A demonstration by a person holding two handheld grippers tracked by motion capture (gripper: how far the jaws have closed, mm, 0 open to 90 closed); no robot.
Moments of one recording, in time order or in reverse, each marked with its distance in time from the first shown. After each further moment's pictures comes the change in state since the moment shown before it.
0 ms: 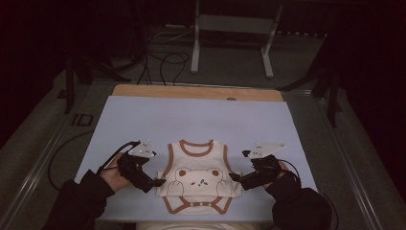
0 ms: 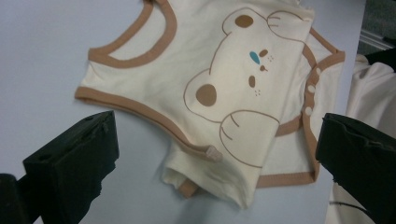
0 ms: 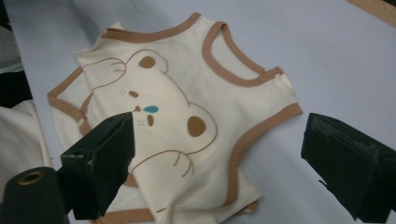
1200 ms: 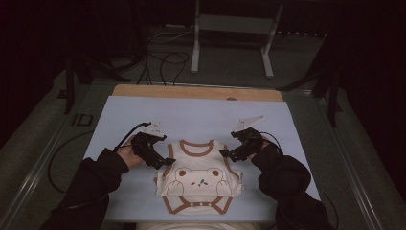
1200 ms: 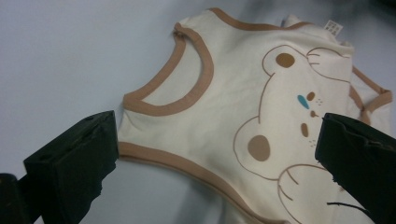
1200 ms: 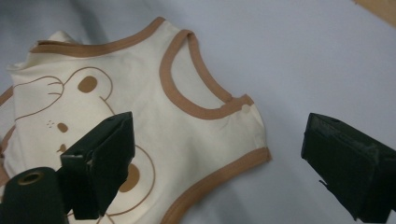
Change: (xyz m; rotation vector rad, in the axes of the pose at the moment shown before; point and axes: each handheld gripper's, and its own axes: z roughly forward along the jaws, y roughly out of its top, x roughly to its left) left arm 0.053 0.027 0.036 -0.047 -0.032 0.004; right arm -0.066 0.030 0.065 0.063 0.062 -0.005
